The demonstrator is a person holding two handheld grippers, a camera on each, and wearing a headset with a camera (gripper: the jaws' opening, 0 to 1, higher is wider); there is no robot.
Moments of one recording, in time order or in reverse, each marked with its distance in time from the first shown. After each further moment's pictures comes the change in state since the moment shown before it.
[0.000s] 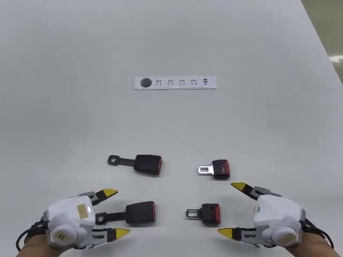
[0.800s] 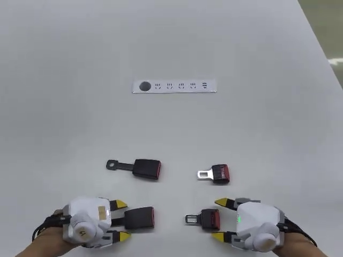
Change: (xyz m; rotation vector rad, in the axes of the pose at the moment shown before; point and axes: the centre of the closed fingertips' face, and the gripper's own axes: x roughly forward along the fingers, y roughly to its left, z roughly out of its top) left arm 0.028 -0.011 -0.016 0.107 0.142 -0.135; right arm 0.029 0.020 -0.008 -0.120 0.064 0.121
